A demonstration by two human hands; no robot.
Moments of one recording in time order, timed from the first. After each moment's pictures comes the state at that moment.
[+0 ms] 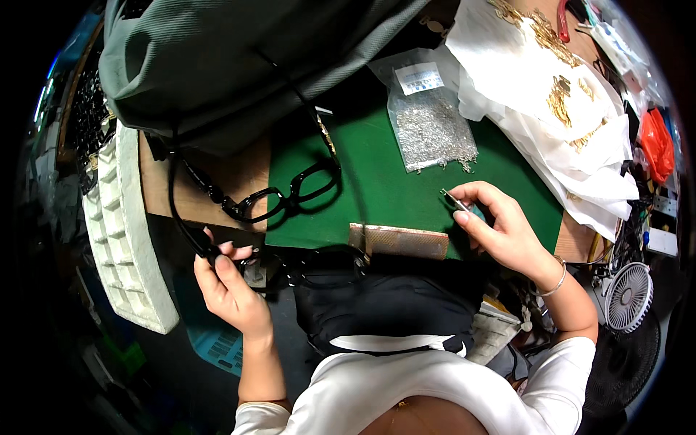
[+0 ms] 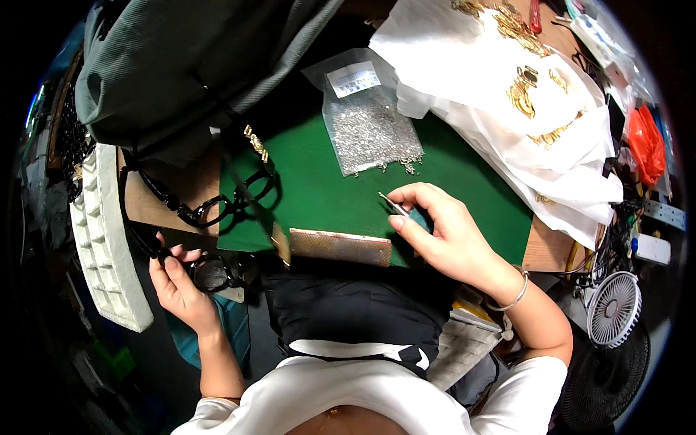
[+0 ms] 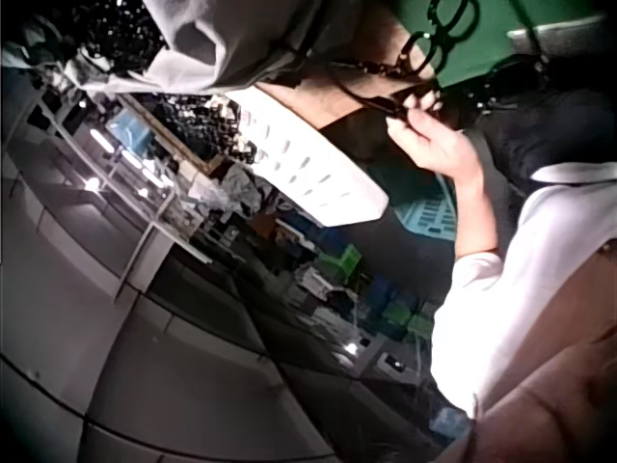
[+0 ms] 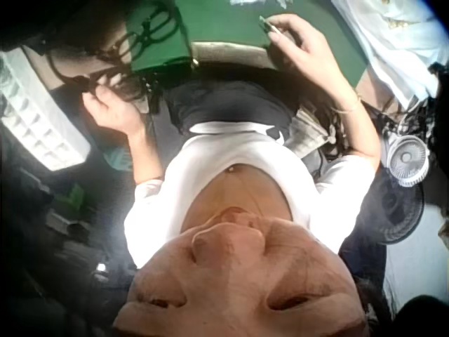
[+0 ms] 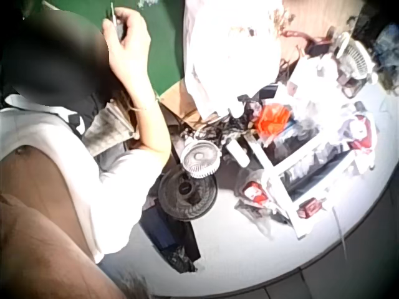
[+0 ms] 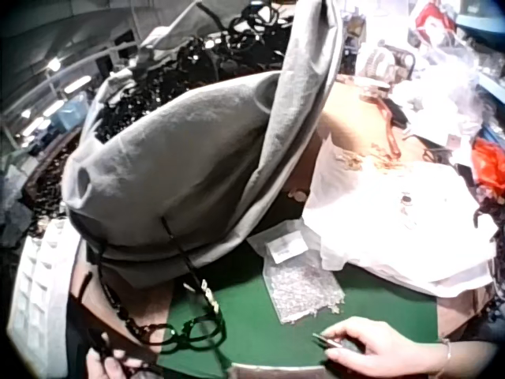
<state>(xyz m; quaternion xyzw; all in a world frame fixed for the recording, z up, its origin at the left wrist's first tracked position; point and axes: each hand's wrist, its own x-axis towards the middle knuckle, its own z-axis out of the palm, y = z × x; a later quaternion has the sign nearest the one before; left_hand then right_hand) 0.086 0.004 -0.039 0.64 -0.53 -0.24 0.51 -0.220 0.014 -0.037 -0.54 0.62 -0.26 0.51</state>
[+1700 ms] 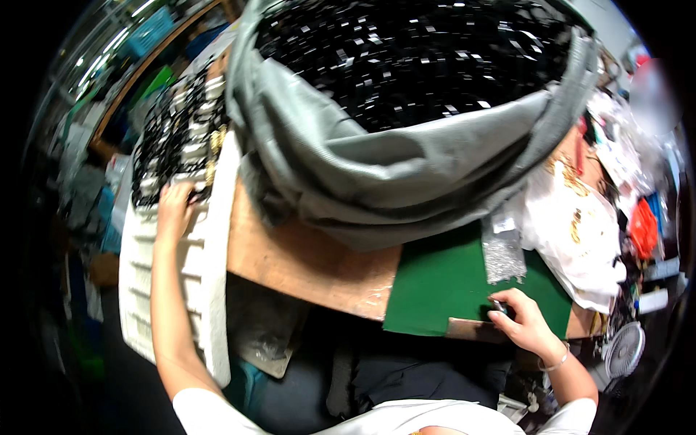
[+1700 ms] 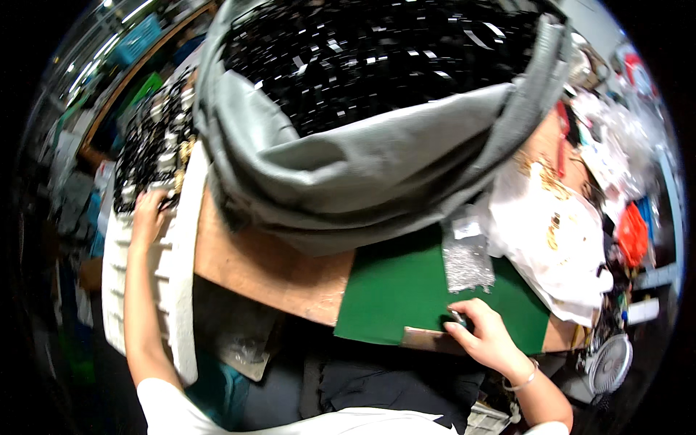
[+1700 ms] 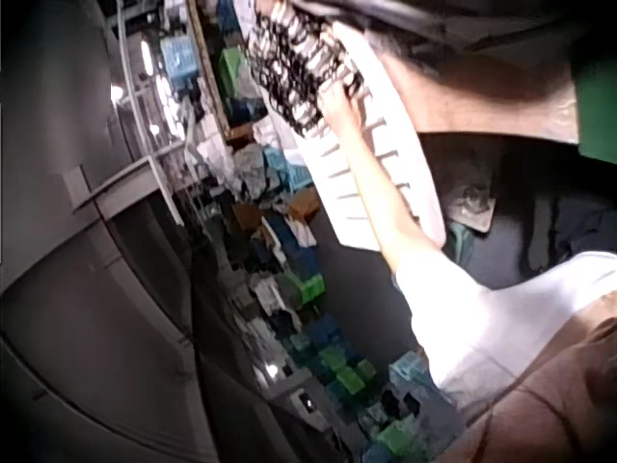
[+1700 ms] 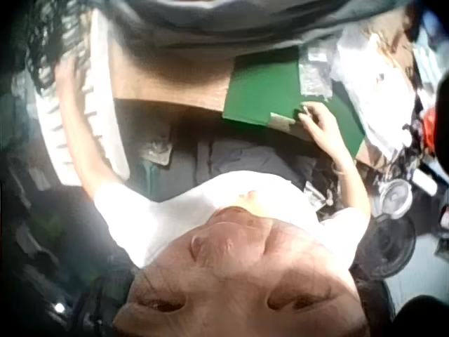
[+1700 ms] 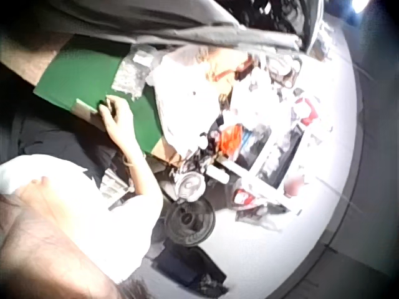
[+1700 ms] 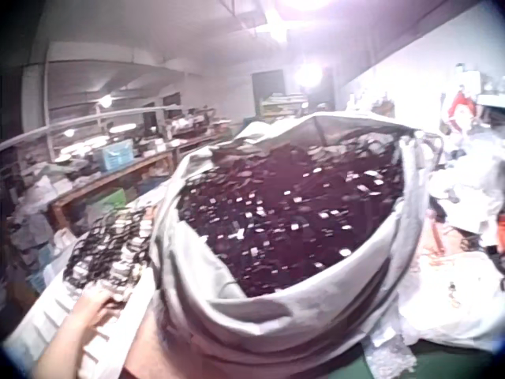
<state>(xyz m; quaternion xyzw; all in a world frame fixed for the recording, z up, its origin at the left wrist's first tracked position) 0.419 -0.252 -0.018 0.55 -0.82 0.15 0.10 -0.150 -0.004 0.001 -0.59 0.67 -0.19 0.41</state>
